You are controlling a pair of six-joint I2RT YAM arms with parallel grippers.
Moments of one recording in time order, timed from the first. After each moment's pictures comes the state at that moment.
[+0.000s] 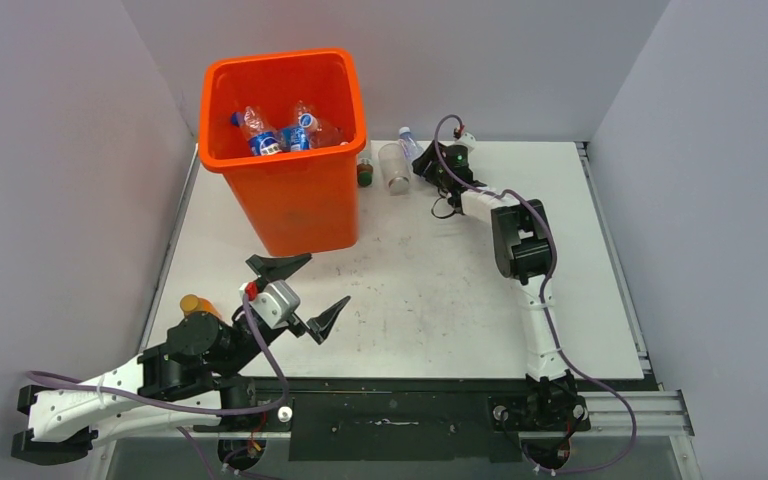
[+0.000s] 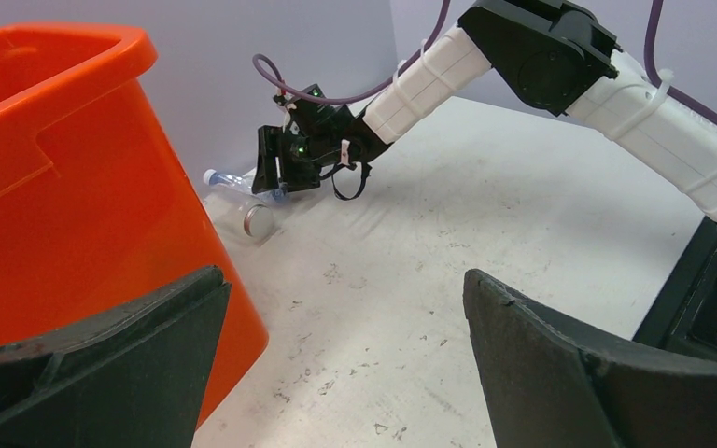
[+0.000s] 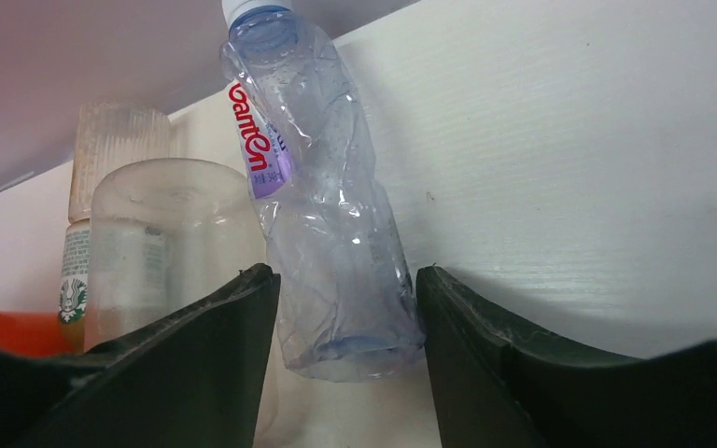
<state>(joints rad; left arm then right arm) -1.32 0.45 0.70 -0.11 -0.49 0.22 0.29 2.50 1.83 0.30 -0.01 0.65</state>
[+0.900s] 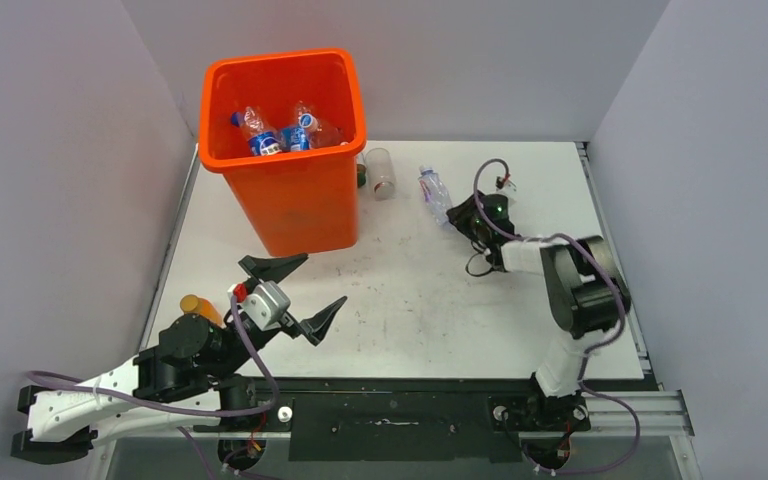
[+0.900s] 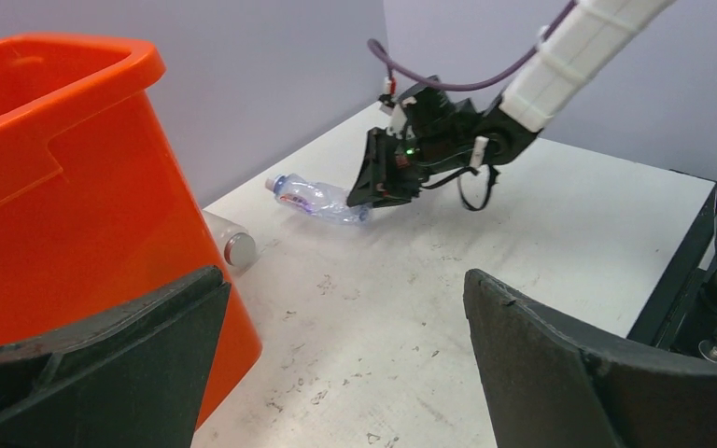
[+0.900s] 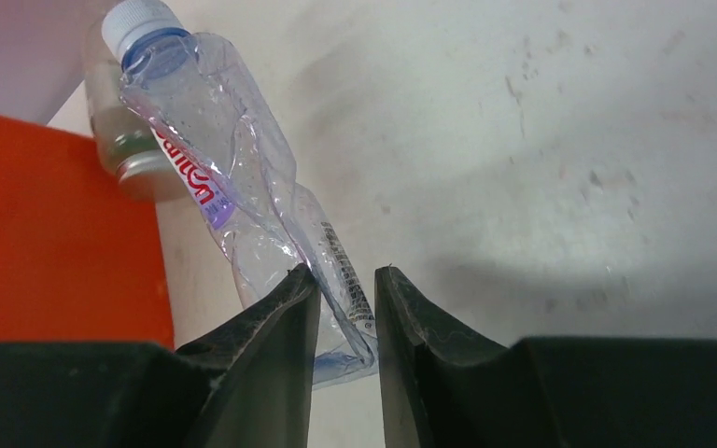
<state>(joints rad) -1.33 0.42 0.70 -0.10 -0.50 0.21 0.26 1.89 0.94 0.47 0.00 0.79</state>
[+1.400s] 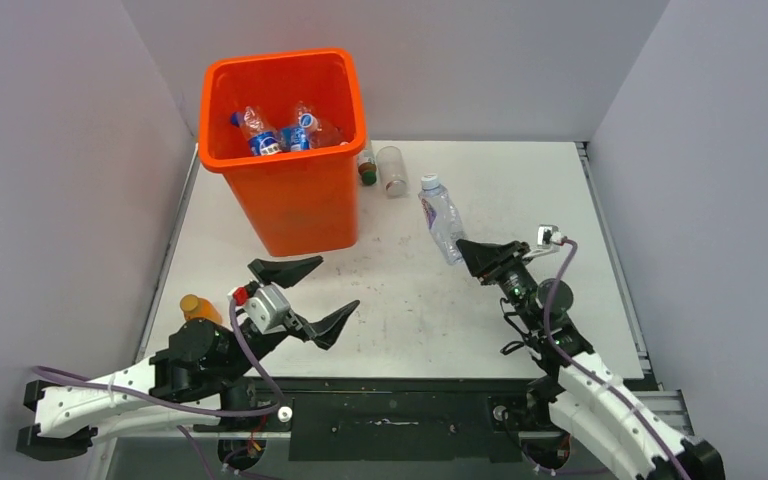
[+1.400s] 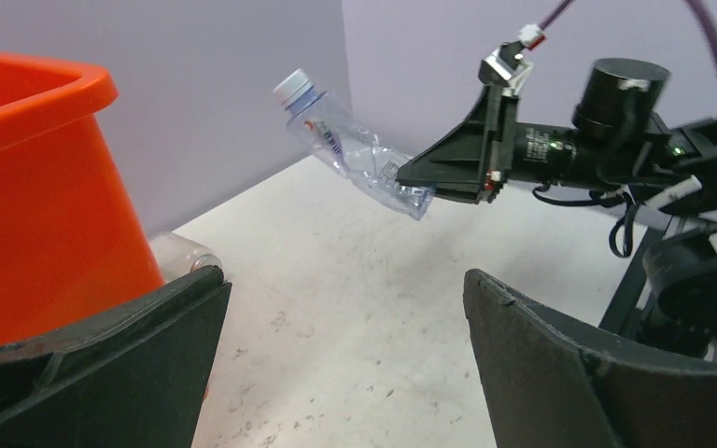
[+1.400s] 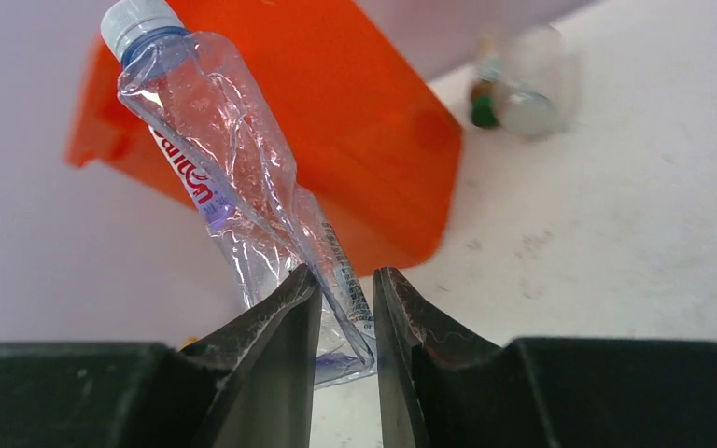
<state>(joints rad) -1.34 0.43 0.62 0.05 -0.45 0.18 0.41 0.78 0.28 0.52 -0.04 0.85</state>
